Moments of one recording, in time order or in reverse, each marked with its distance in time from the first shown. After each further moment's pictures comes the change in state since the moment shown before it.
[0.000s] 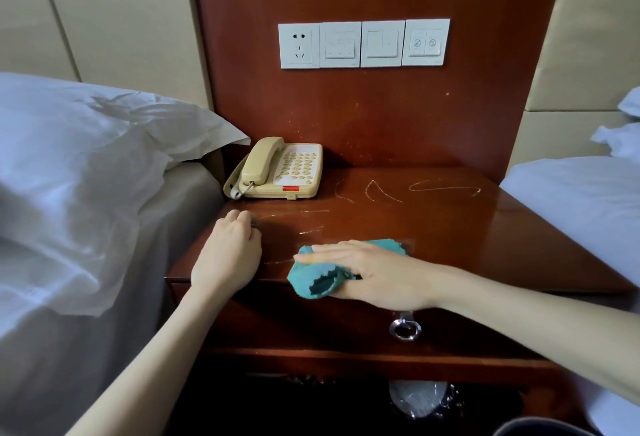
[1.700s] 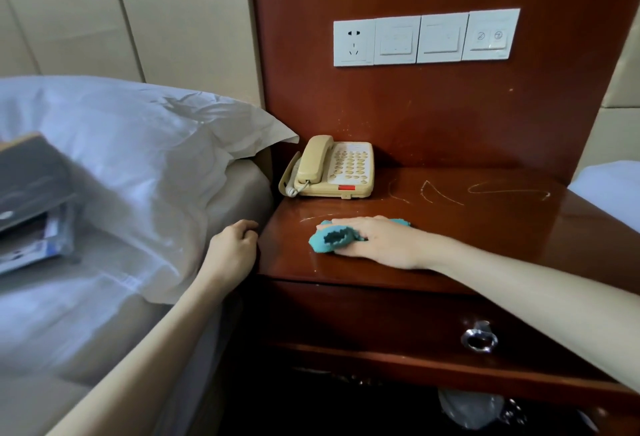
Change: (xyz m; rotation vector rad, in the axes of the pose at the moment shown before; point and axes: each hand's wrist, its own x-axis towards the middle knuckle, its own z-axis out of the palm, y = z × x) left_hand 0.005 -0.082 -0.029 -0.194 0.025 -0.243; right_hand 0.090 -0.007 -0.002 -0.014 0.087 0.074
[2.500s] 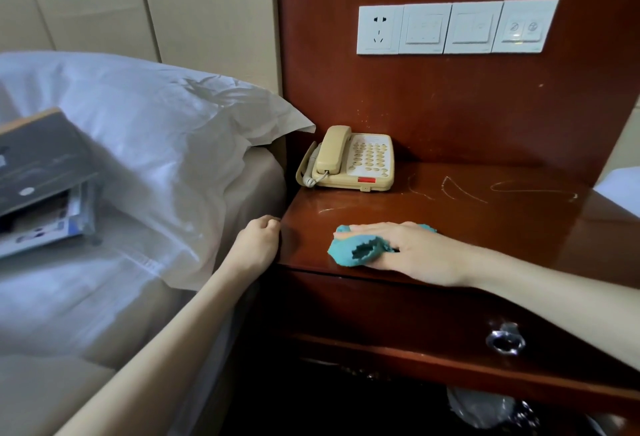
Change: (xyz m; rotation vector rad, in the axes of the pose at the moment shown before) left_hand 0.005 -0.008 0.009 -0.223 -0.149 -0.084; right_hand -0.021 -0.017 0.007 -0.010 -0.069 -0.041
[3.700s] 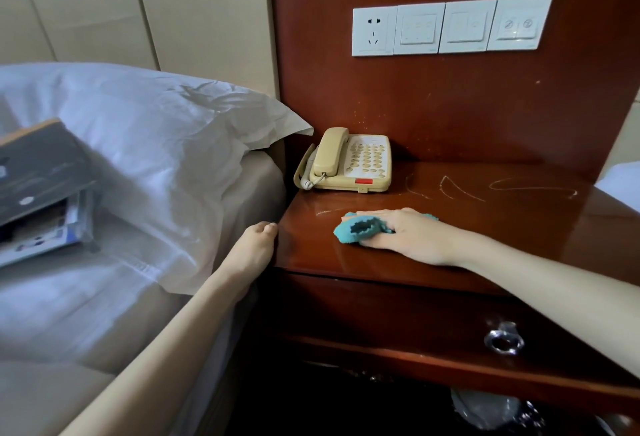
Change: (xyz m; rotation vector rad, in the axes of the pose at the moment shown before) left_hand -0.001 -0.003 0.003 -0.163 -0.027 -0.015; right_hand 0.021 0.035 -0.008 0.073 0.111 0.076
